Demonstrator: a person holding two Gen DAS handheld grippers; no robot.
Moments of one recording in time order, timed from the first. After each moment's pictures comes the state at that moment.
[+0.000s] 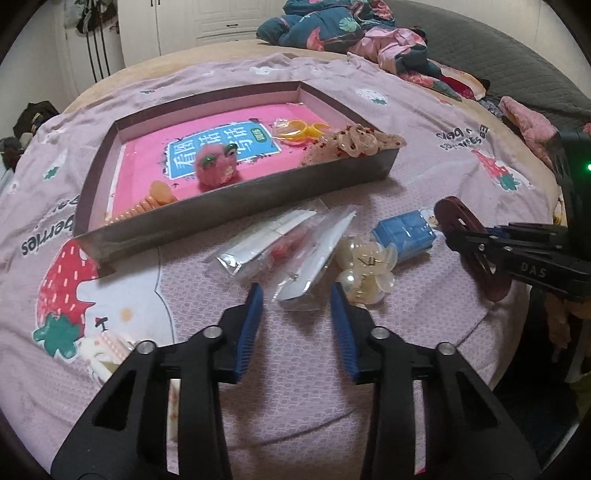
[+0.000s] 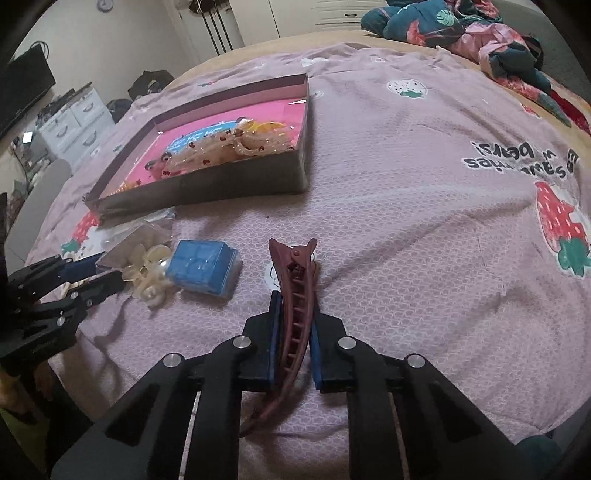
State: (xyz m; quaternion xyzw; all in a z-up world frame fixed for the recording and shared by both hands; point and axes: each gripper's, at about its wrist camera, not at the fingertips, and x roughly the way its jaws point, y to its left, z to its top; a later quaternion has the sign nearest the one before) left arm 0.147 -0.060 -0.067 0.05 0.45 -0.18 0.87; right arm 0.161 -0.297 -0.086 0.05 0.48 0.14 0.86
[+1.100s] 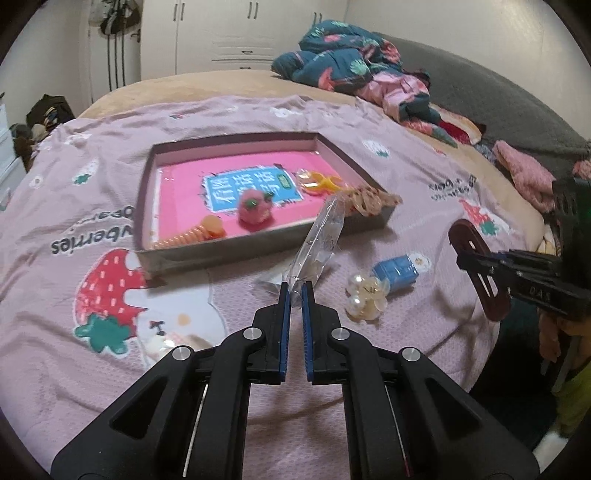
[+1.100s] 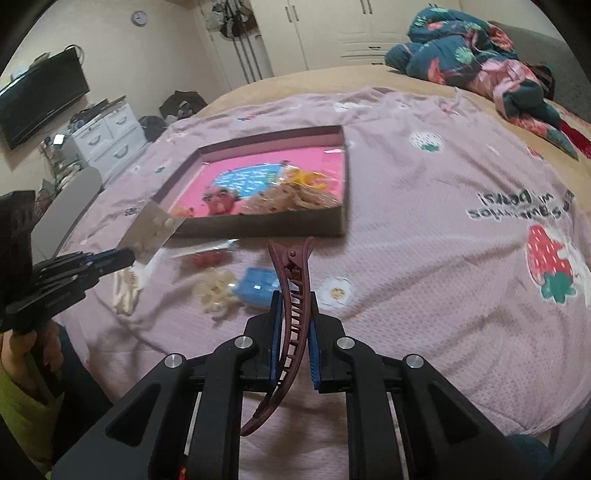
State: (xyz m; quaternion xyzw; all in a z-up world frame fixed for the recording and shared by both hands) left arm 0.129 -0.015 -0.019 0.00 0.40 -0.17 0.90; right arm 0.132 -0.279 -0.029 0.04 0.42 0.19 0.89
